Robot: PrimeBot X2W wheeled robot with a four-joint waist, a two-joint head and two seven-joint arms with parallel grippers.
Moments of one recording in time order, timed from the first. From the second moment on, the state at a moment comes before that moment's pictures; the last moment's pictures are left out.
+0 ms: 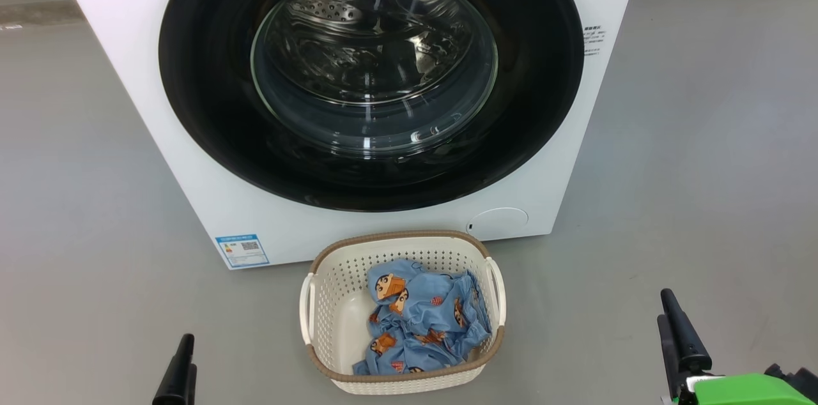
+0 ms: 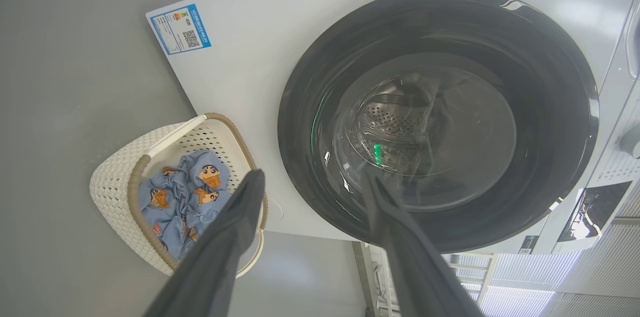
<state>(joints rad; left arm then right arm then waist) 0.00 0.04 0.04 0.33 -1.49 -0.13 0.02 -0.02 -0.03 -0.10 0.29 1.43 0.13 0.01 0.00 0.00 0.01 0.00</state>
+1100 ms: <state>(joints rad) -0.02 0.05 0.08 0.30 -0.95 -0.13 -0.08 -0.04 -0.03 -0.02 0.21 0.84 0.13 -0.08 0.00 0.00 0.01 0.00</state>
